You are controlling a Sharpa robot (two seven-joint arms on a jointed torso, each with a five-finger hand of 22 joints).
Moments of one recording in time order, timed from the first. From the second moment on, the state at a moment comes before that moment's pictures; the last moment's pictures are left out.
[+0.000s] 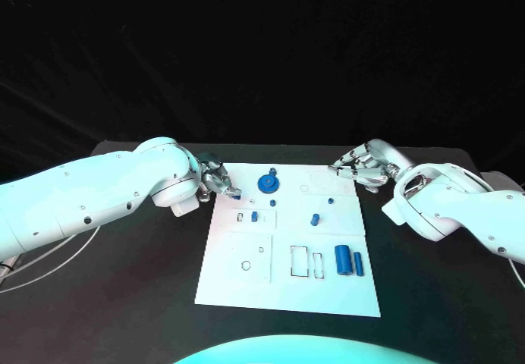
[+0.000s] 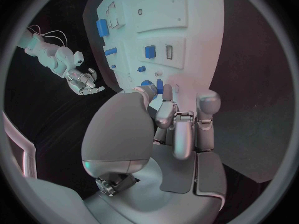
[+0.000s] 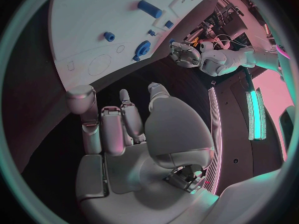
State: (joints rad) left arm 1.28 -0.76 -0.04 1.47 -0.92 -0.01 -0.61; left_hand 1.38 -0.18 0.53 0.33 0.21 0.91 0.06 0.69 0.41 1.31 -0.02 1.29 1.11 1.47 -0.07 1.54 1.31 0.15 1.21 0.04 1.25 0.91; right arm 1.25 -0.94 -0.12 1.60 -1.05 -0.50 -0.14; right_hand 1.20 -0.04 -0.09 0.29 0.55 0.99 0.14 0.10 0.22 1.36 0.05 1.34 1.31 1.47 -0.01 1.39 1.28 0.12 1.33 0.08 0.95 1.09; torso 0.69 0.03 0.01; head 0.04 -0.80
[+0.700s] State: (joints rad) left arm 1.20 -0.80 -0.04 1.58 -1.11 -0.09 -0.59; left_hand 1.36 -0.20 0.55 0.32 0.20 0.92 0.06 0.70 0.42 1.34 -0.02 1.31 1.14 1.47 -0.07 1.54 1.31 0.15 1.22 0.04 1.26 0.93; right arm 1.24 -0.94 -0.12 1.60 -1.04 -0.50 -0.14; right_hand 1.18 -0.02 -0.09 0.29 0.55 0.99 0.14 0.10 0.22 1.36 0.05 1.34 1.31 1.47 -0.01 1.39 1.28 0.12 1.33 0.08 0.95 1.09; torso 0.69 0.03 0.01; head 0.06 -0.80
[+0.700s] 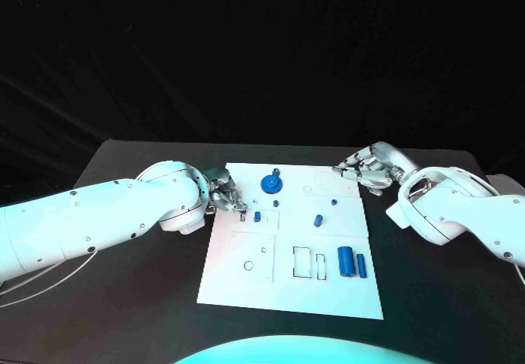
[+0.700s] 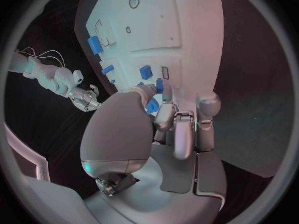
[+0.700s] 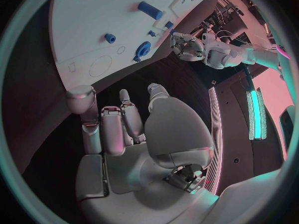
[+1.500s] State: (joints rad) left arm 1.19 -0.78 -0.04 1.56 -1.14 -0.03 -0.61; left_hand 1.34 -0.21 0.58 0.30 0.19 0.92 0.06 0.71 0.43 1.37 -0.03 1.34 1.19 1.47 -0.08 1.54 1.31 0.13 1.23 0.03 1.27 0.94; right arm 1.24 -0.94 -0.12 1.60 -1.01 -0.50 -0.14; right_hand 1.18 -0.02 -0.10 0.29 0.55 0.99 0.14 0.10 0.22 1.36 0.05 1.34 1.31 1.47 -0.01 1.39 1.28 0.12 1.33 0.08 0.95 1.09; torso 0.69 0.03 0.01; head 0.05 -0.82
